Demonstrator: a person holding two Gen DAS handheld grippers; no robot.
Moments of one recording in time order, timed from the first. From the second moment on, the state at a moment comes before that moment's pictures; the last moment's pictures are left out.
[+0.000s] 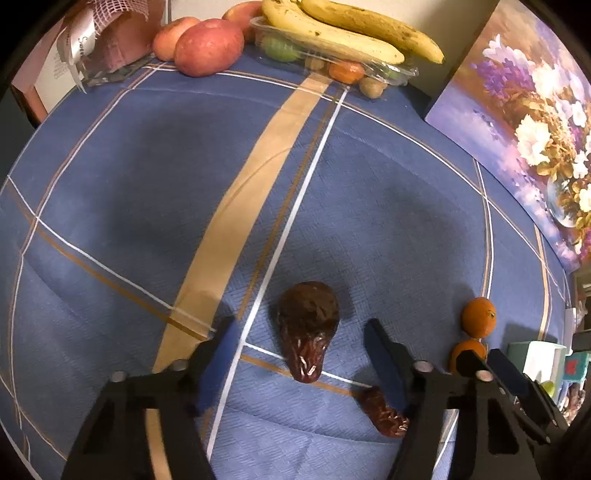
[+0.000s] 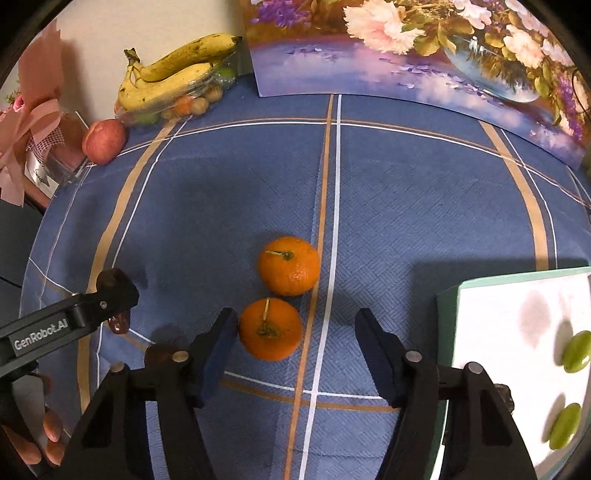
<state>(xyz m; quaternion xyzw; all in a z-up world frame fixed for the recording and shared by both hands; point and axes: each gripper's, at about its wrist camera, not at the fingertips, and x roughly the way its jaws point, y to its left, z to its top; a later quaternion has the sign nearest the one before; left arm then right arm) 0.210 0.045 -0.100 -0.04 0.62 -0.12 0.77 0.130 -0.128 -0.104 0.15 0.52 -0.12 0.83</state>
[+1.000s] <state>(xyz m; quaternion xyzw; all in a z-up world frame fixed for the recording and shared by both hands) 0.148 0.033 -0.024 -0.03 0.57 -0.16 0.81 0.070 -0.148 -0.025 0.17 0.47 -0.13 0.86</state>
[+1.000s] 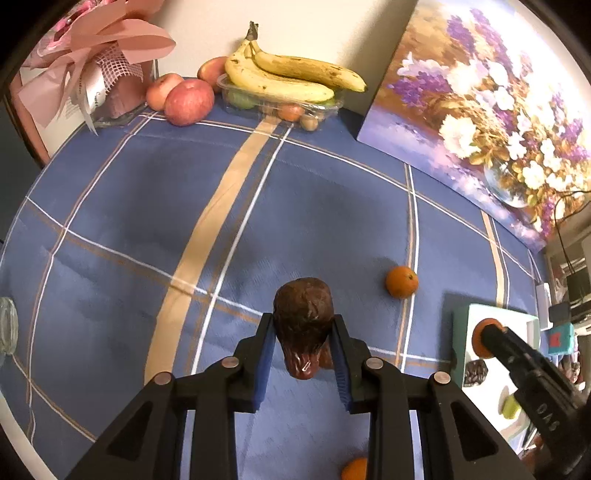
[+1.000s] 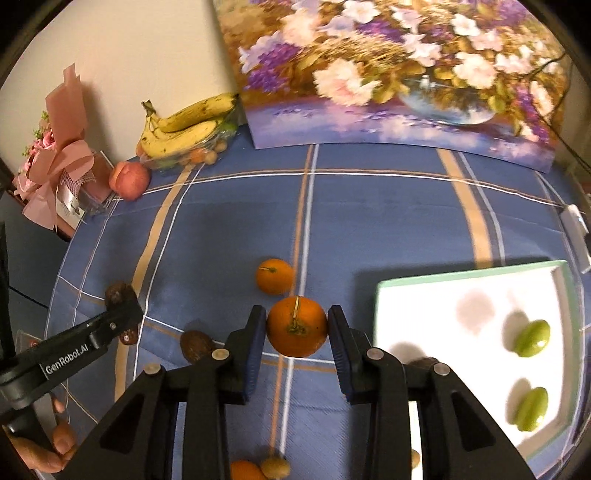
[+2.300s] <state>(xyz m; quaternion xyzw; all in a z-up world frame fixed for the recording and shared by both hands) 0.041 -0.112 0.013 0.06 0.54 -0.31 0.78 -0.080 -0.303 -0.011 0.25 0.44 -0.29 0.82</state>
